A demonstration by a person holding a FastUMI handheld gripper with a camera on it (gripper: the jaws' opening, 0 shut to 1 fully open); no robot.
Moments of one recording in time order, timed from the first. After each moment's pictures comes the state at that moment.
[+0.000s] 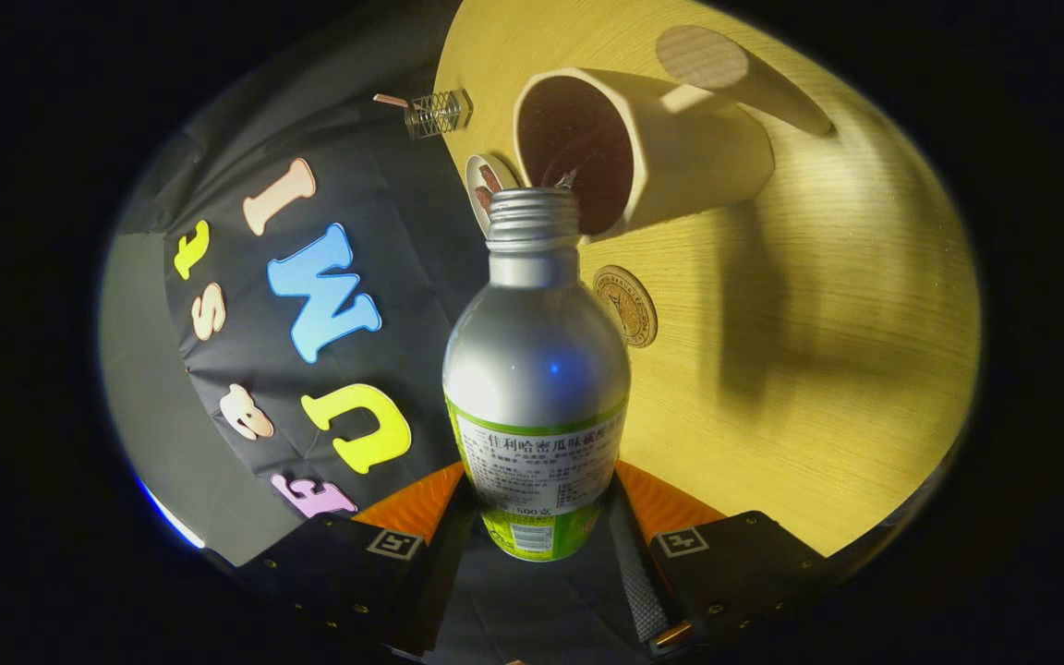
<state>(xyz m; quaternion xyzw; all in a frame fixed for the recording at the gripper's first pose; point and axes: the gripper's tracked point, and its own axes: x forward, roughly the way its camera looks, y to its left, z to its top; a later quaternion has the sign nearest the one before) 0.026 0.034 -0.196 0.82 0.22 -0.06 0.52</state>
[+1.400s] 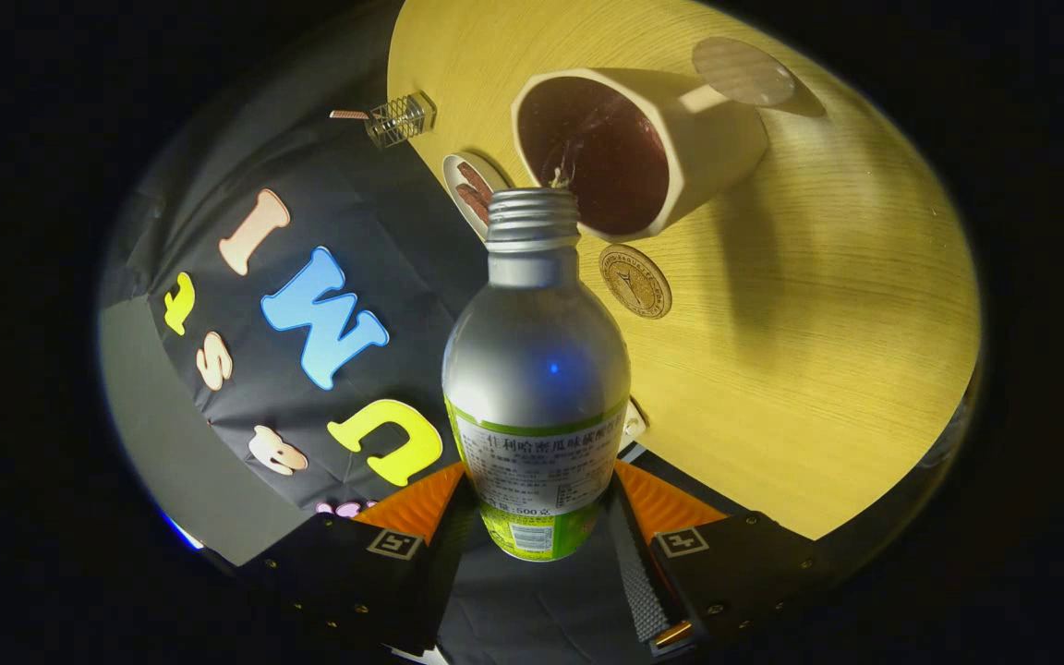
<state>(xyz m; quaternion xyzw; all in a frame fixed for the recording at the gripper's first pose) 0.032 0.016 -0.167 0.87 0.22 -0.06 0.43</state>
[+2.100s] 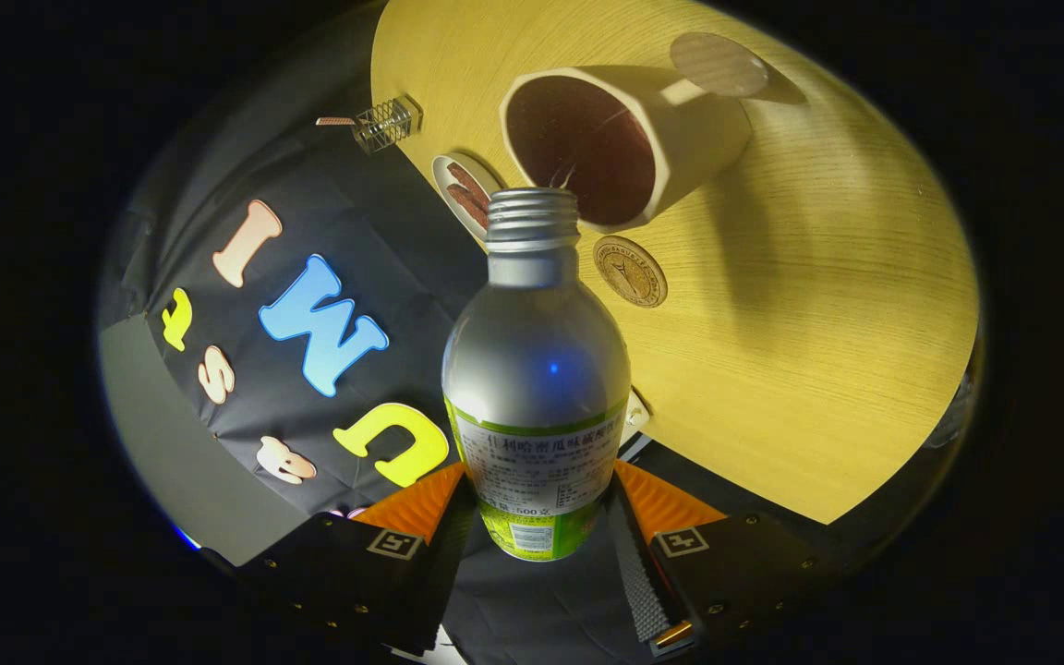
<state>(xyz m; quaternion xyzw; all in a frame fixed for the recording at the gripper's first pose) 0.034 0.016 -0.163 0.88 0.23 -0.06 0.41</state>
